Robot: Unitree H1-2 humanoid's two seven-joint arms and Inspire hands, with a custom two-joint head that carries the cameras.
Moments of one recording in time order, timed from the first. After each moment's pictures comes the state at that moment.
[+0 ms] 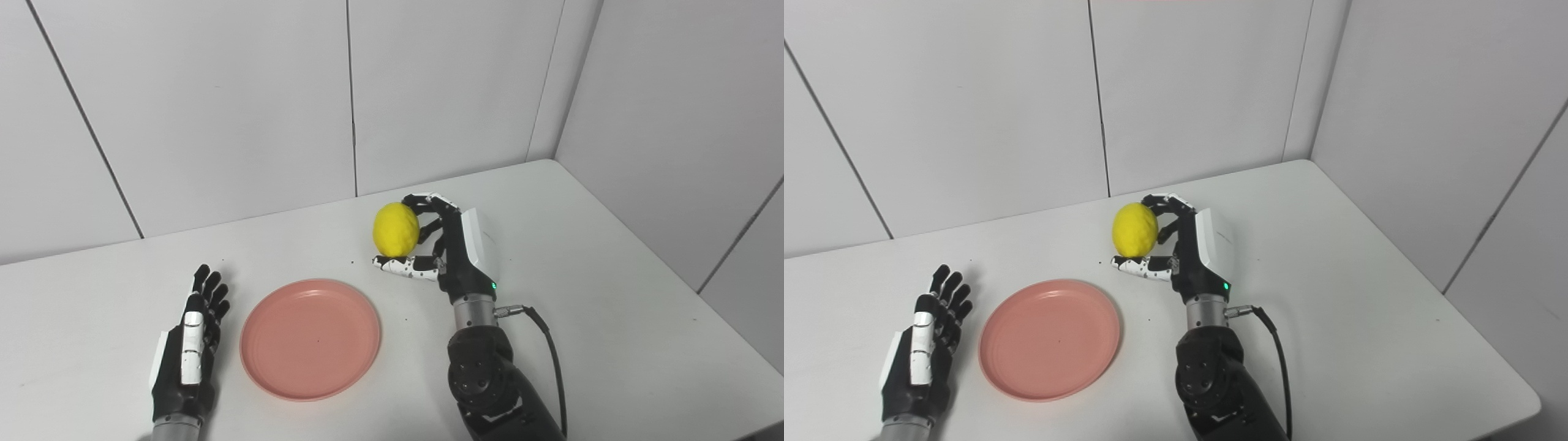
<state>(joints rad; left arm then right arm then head) -0.20 -0.03 -0.07 0.15 -0.09 -0.09 -0.15 -0.26 -0.04 0.15 -0.16 -0.59 0.26 -0.35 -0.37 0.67</state>
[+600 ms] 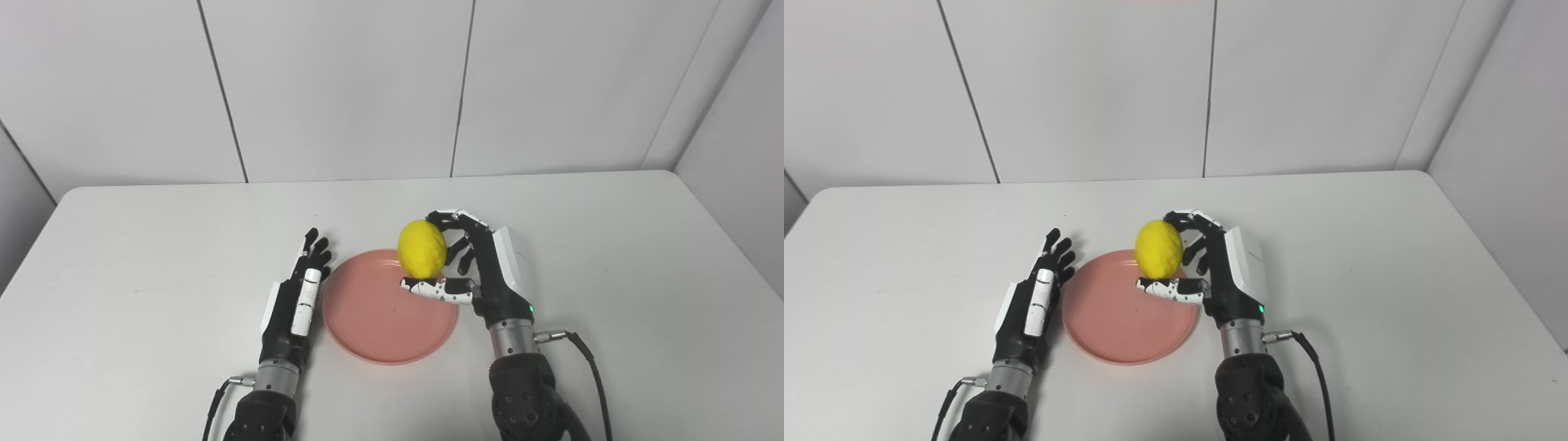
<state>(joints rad) -0.16 -0.10 -0.12 0.11 0.06 -0.06 -0.03 -0.20 -0.03 0.27 -0.13 -0.57 0.16 -0.24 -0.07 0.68</state>
